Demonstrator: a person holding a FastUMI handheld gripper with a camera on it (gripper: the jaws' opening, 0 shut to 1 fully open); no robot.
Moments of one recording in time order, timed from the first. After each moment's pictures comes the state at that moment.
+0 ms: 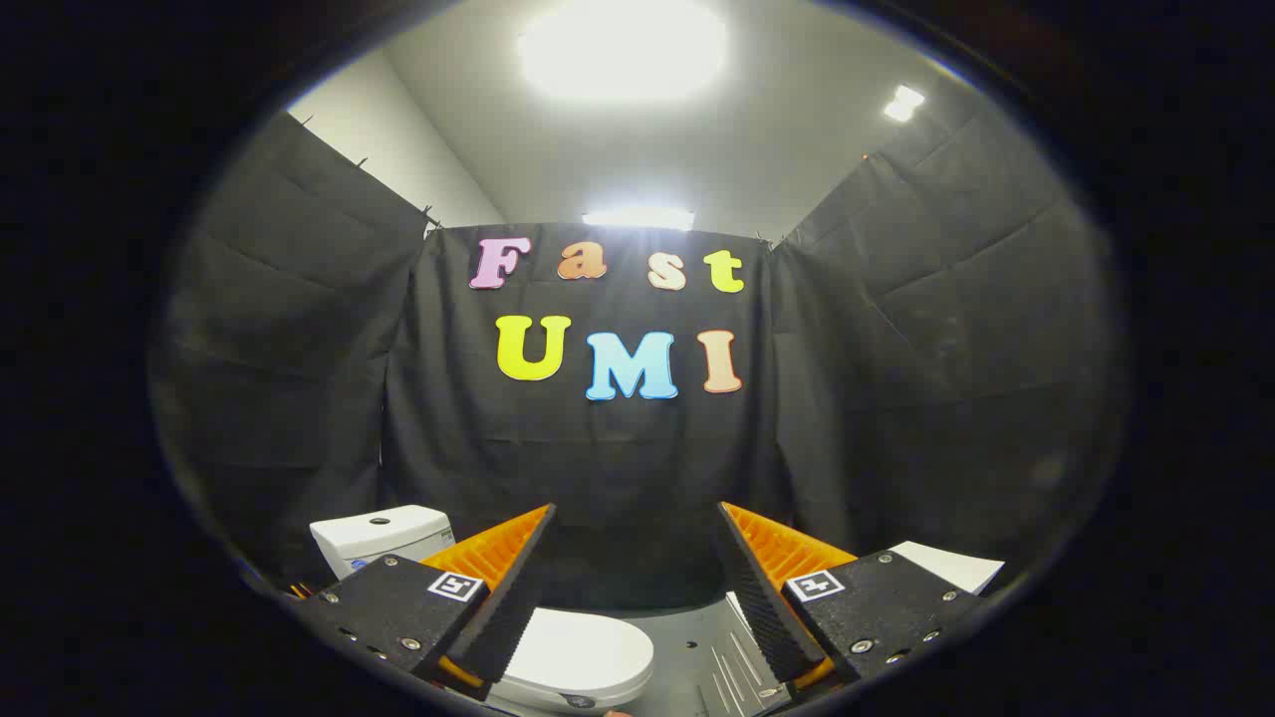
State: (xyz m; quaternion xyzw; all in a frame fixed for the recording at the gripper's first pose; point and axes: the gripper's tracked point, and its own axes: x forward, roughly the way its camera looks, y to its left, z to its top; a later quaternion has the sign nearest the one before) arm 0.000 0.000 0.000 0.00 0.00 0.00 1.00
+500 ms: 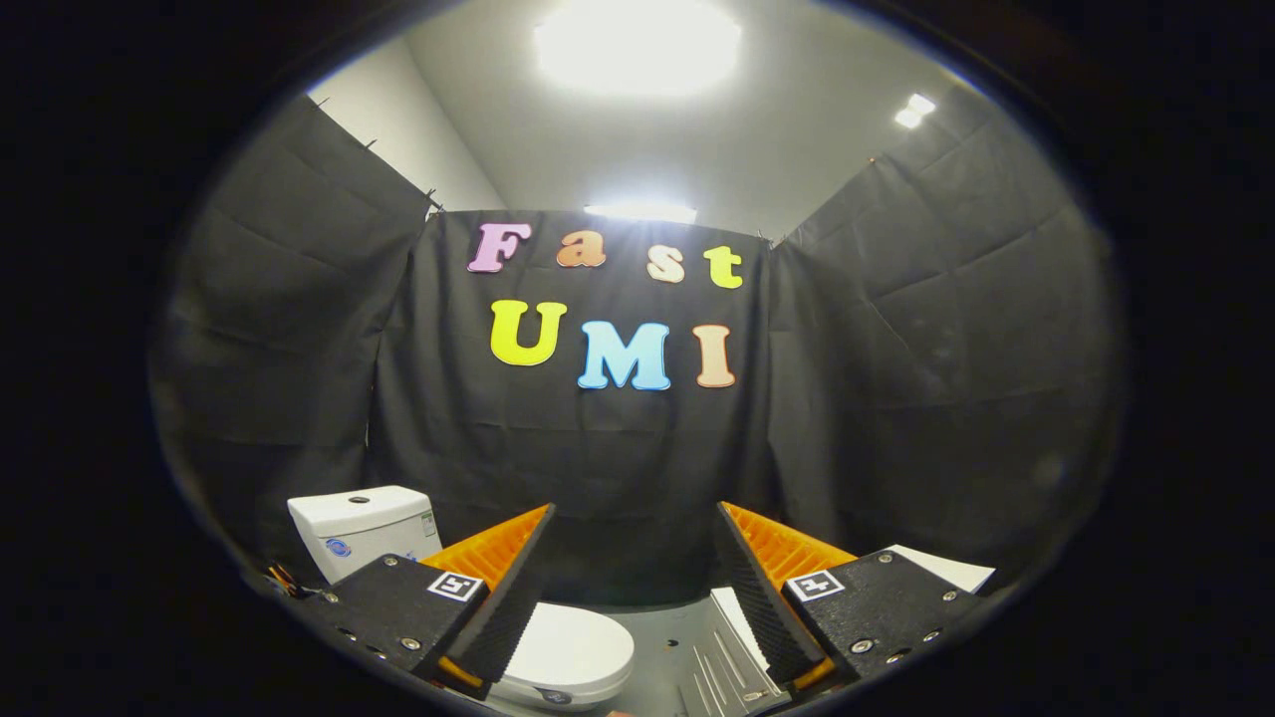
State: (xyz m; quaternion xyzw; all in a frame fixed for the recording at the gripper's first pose) arm 0.008 -0.010 -0.025 -0.03 0.01 -0.01 1.00
